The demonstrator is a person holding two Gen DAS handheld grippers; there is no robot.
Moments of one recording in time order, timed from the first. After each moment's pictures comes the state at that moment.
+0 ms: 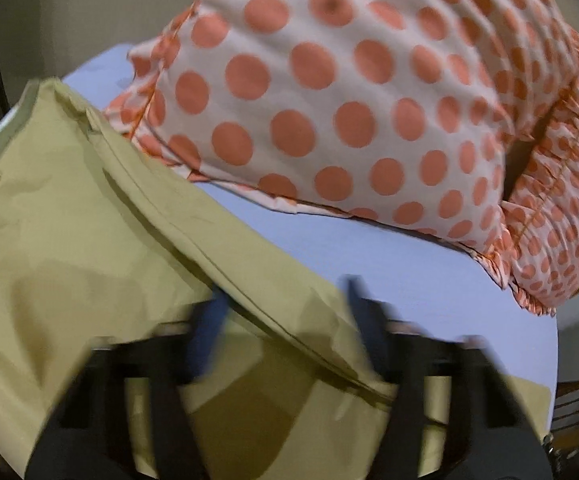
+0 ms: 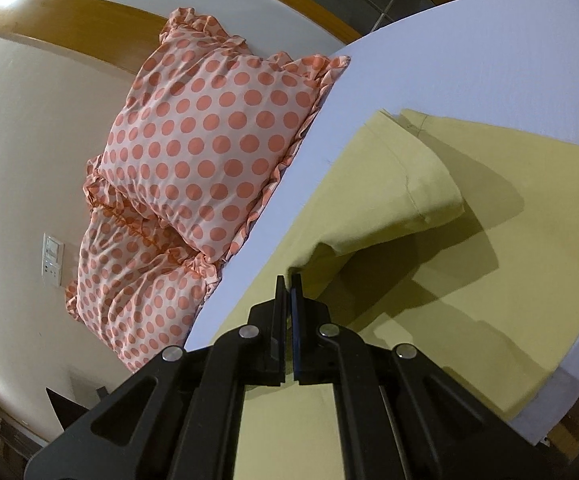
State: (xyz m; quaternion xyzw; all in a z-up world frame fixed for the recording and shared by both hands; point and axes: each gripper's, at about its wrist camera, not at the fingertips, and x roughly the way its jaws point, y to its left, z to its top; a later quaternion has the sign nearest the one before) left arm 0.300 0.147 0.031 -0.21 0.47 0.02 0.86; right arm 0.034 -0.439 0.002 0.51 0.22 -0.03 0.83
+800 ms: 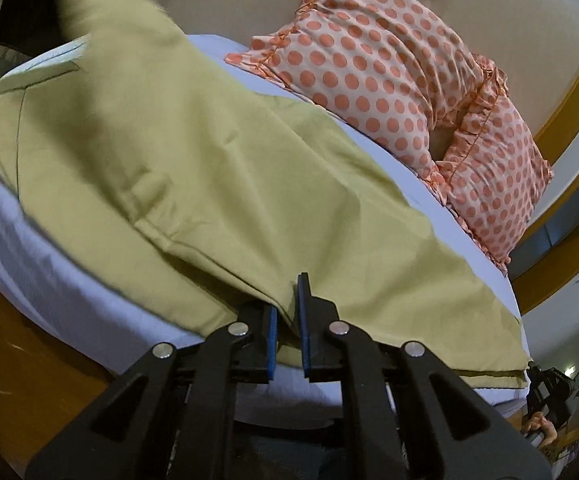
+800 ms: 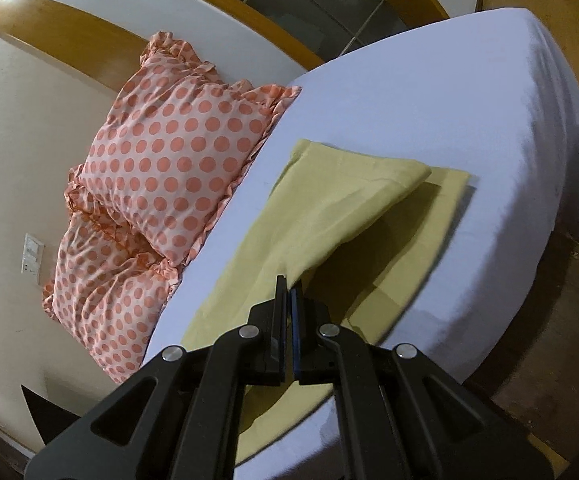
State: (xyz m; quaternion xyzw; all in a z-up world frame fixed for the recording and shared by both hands) left arm -0.021 0.141 0.007 -0.28 0.36 0.00 0.89; right arm -0.035 -0.463 -0.010 0.48 0.22 -0.09 0.84
